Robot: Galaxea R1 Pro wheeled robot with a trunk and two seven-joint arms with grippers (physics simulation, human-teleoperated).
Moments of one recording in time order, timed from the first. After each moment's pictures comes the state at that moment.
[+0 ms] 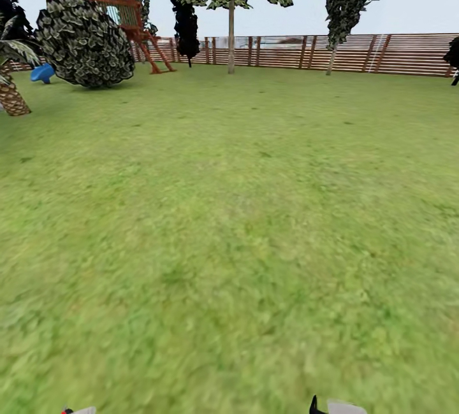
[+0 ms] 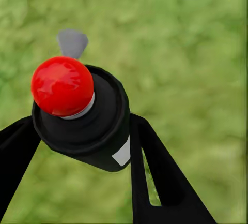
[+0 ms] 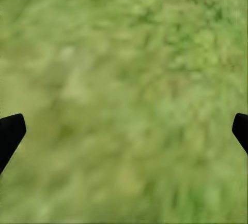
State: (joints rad) left arm -0.27 0.16 0.55 -0.19 -0.28 -0.50 0.00; right arm -0.36 0.06 0.07 -0.03 0.07 -0.63 -0.55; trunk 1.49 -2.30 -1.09
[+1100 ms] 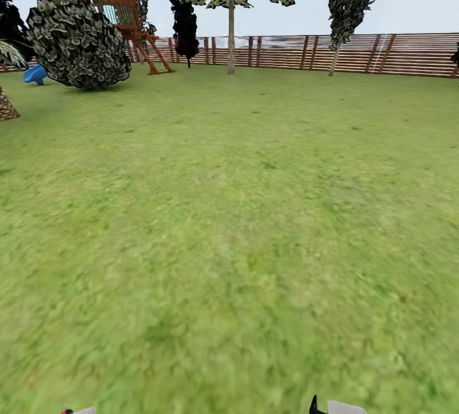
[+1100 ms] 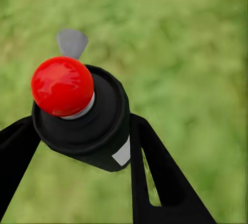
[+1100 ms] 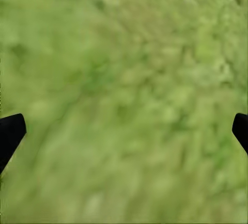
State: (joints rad) left arm -0.27 0.16 0.55 -0.18 -0.27 -0.50 0.00; right arm -0.36 0.06 0.07 -0.03 0.07 -0.63 -0.55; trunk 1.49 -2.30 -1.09
